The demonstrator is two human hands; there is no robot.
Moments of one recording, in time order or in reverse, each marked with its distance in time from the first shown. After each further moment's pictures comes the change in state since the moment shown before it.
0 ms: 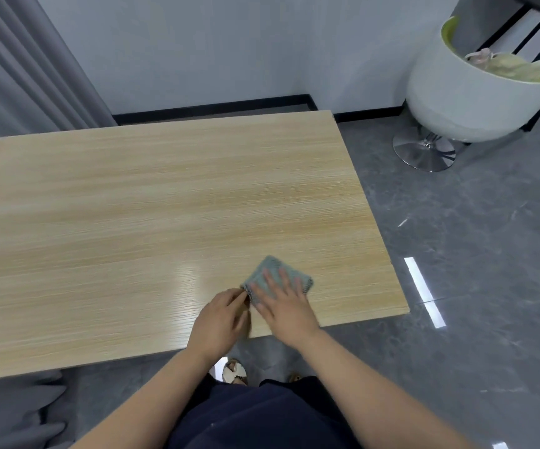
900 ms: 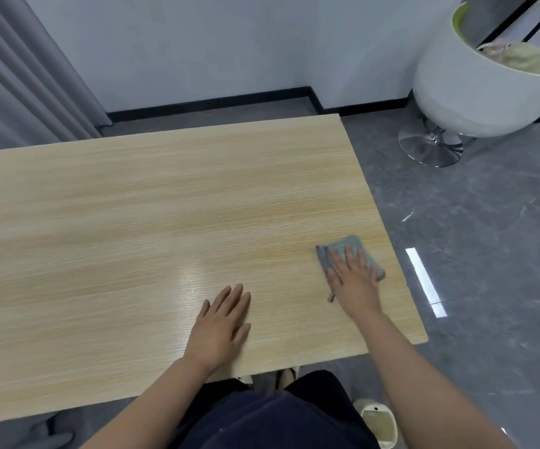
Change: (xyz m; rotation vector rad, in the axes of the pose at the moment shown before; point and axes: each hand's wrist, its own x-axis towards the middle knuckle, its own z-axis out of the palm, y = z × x) left_hand 0.037 -0.035 -0.009 0.143 -0.171 -0.031; right_hand 0.037 0.103 -0.053 0.139 0.088 0.479
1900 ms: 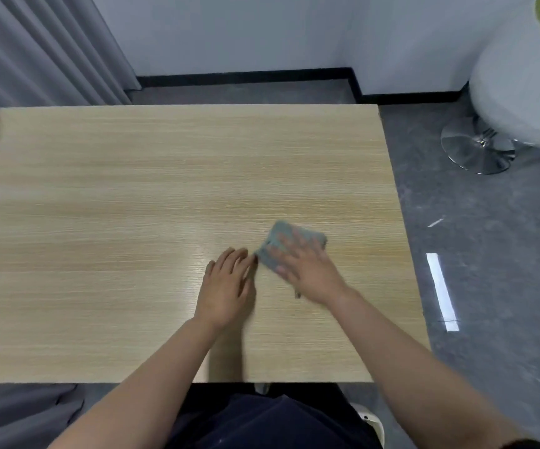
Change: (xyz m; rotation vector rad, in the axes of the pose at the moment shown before) left_hand 0.069 0.015 -0.020 -0.061 0.256 -0.134; right_hand 0.062 -0.061 -0.002 -0.154 -0.086 -0.684
